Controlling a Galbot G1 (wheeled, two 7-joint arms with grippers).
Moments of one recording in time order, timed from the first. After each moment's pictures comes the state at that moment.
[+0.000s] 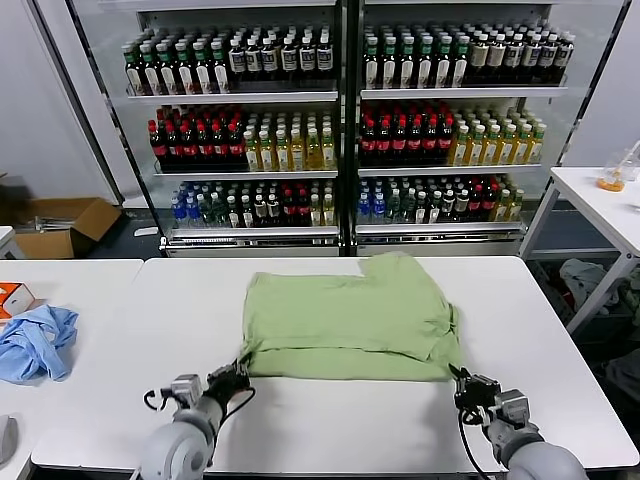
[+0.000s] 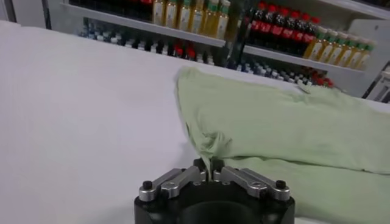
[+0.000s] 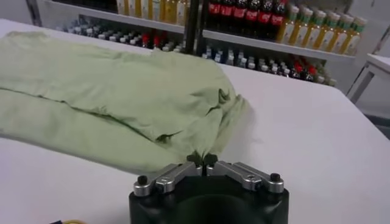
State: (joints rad) left arm 1.35 -1.20 -0.36 -1.93 -0.66 0.50 -0.23; right arm -1.52 0.80 0.43 2.08 0.56 -0.44 0.23
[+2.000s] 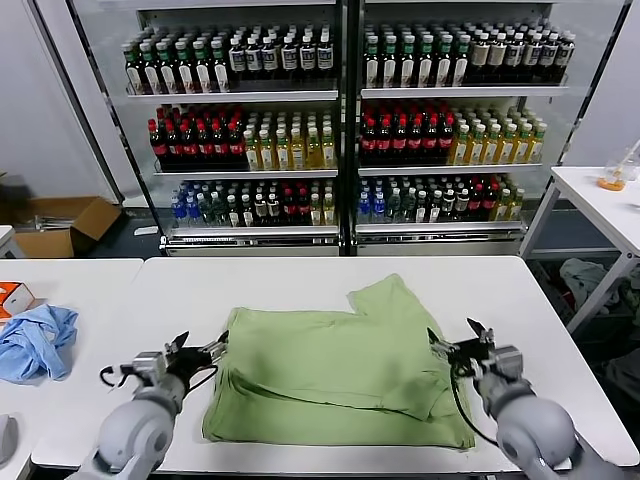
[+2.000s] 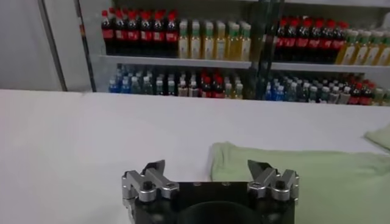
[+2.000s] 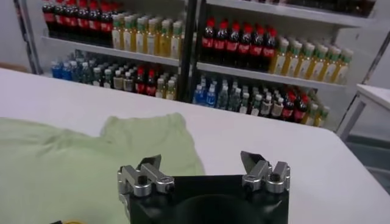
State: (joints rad) left arm 1.13 -1.05 -0.33 -1.84 -0.68 0.51 -0.31; right arm -1.02 0.85 0.20 1.88 0.70 -0.53 0.32
